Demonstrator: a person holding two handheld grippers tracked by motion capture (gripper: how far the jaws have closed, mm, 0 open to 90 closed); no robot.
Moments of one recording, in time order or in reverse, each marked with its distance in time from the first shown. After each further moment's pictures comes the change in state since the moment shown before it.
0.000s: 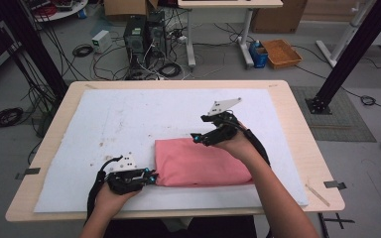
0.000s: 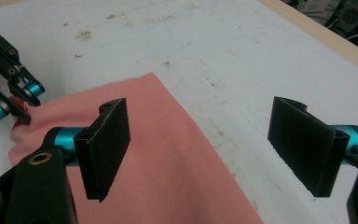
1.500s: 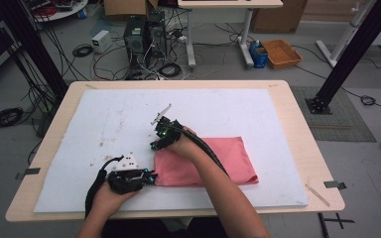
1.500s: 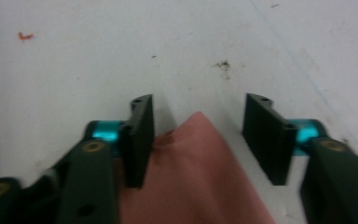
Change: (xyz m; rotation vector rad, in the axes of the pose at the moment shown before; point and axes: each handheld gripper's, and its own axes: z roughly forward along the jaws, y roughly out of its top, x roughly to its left) left arm 0.002 -0.001 0.001 0.051 0.018 -0.001; right arm 0.026 0.029 0.165 0.278 0.106 -0.026
